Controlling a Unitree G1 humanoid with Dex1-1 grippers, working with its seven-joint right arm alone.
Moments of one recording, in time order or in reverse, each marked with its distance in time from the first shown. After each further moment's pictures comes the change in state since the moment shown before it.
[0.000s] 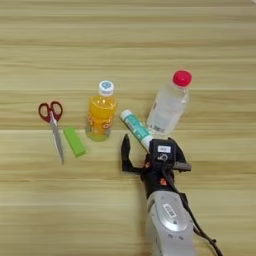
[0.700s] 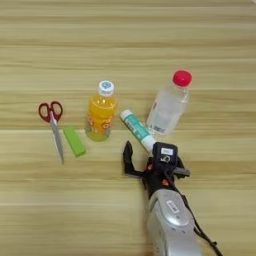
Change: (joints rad) arm -0.062 -0.013 -0.057 0.115 0.078 0.064 0.027
